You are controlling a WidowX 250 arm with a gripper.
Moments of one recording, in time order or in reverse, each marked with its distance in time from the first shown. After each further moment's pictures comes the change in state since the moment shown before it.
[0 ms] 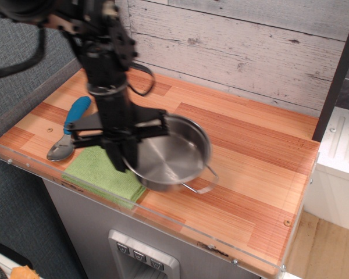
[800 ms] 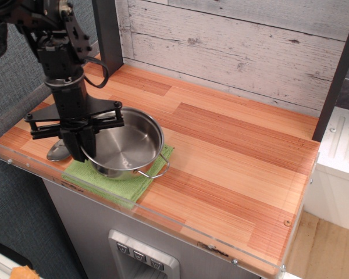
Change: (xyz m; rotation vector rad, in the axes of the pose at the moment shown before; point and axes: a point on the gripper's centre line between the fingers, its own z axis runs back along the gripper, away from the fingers) arm 0.028 0.045 -0.007 0.069 0.001 0.062
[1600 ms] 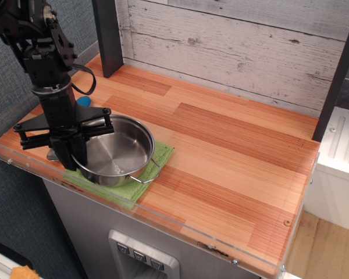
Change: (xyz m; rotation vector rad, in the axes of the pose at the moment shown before) arm -0.006 0.011 -0.007 -0.019 0.052 0.037
